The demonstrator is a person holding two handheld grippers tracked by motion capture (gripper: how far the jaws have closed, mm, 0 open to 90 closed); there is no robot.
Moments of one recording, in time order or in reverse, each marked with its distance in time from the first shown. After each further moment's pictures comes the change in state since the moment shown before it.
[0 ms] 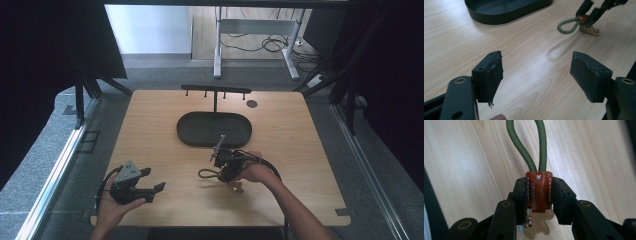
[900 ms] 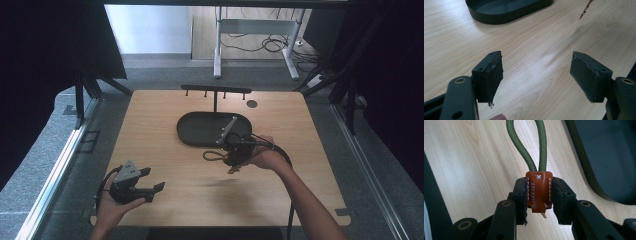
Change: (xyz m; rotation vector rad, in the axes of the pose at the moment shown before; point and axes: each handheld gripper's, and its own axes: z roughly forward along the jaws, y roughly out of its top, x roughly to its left) left arm 0.001 0.000 0.000 -0.001 0.000 -0.002; right arm -0.016 0.004 -0.061 -0.072 -0.083 0.020
